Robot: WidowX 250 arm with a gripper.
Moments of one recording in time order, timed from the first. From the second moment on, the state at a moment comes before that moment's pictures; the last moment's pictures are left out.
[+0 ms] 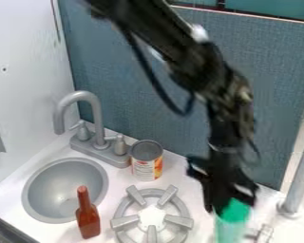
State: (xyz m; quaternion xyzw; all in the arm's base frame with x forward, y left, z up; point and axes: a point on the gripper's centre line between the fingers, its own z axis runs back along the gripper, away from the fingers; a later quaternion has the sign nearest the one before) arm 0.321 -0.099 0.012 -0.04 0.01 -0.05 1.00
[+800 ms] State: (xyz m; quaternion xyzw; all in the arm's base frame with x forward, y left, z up) arm 0.312 0.000 -0.007 0.03 0.02 0.13 0.99
